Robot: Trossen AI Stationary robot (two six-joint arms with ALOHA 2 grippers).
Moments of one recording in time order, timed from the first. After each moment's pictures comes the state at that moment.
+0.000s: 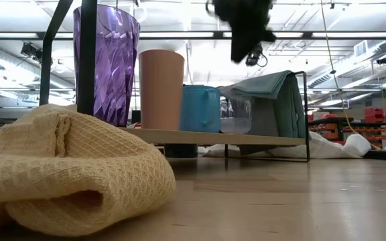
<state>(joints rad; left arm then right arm) 0.13 0.70 1.04 -0.16 -0.05 0.00 -0.02 1.70 1.64 -1.15 0.24 0.58</state>
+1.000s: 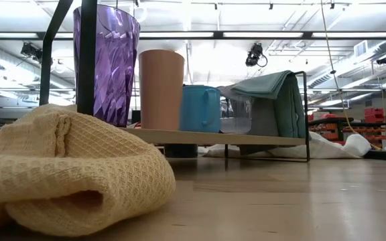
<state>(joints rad) 0.13 0.70 1.04 -0.16 0.01 -0.01 0.86 1.68 1.47 -1.36 0.07 1.52</state>
